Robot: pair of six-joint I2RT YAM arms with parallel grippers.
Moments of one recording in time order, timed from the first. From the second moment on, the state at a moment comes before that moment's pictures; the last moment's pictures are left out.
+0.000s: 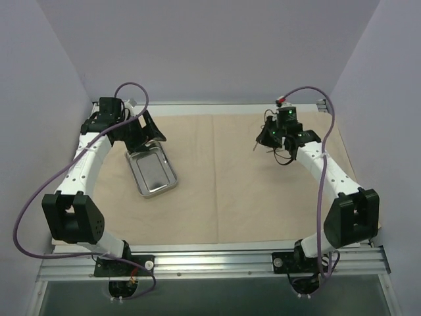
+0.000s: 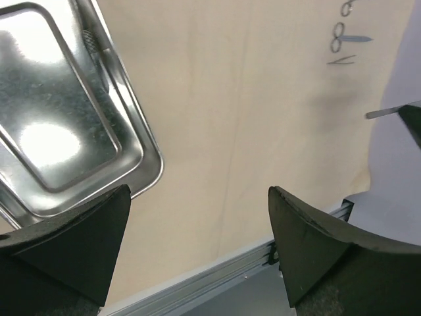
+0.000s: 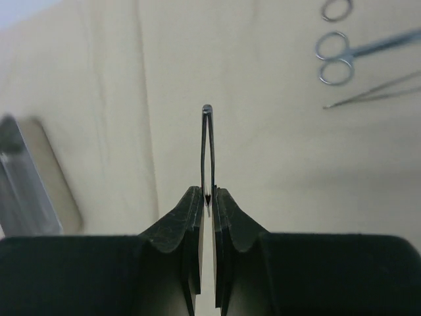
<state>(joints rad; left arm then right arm) -0.06 1.54 1.47 -0.81 0.47 -0.53 0.28 1.45 1.18 -0.41 -0.06 0.38</state>
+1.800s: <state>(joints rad) -0.04 1.89 1.70 -1.00 0.49 -0.40 -0.05 2.00 1.38 -0.70 -0.02 1.52</state>
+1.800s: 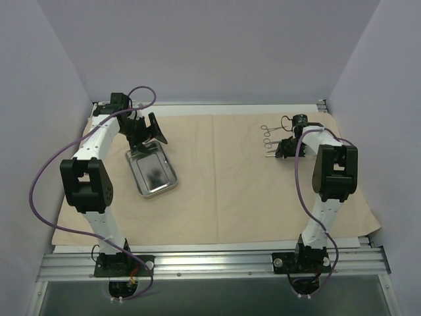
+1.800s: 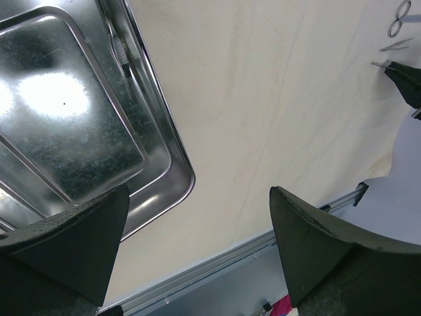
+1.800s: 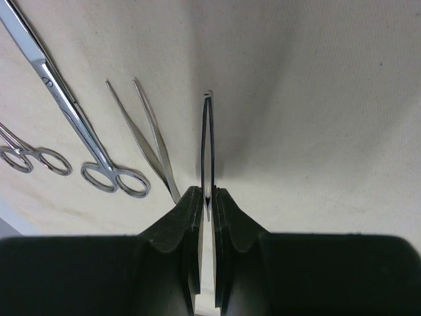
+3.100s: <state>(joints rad) -0.07 1.92 1.55 -1.00 0.23 -0.46 -0.01 1.94 1.50 -0.80 0.00 1.21</state>
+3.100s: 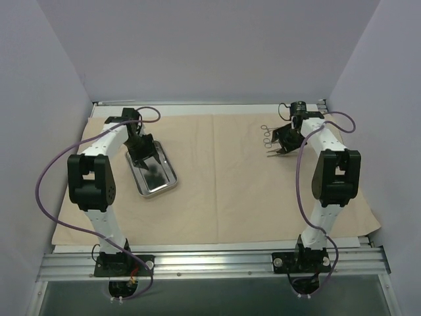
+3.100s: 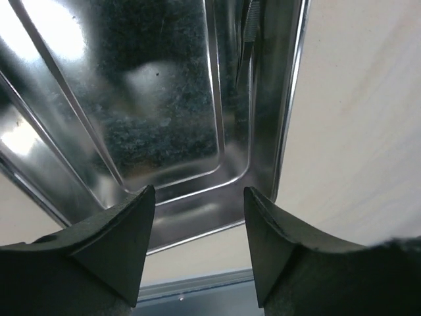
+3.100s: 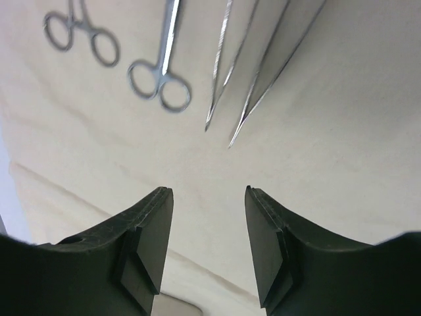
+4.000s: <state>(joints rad) -0.11 2.06 1.52 -0.66 0.09 -0.56 0.06 1.61 1.38 -0.79 0.00 0.91</state>
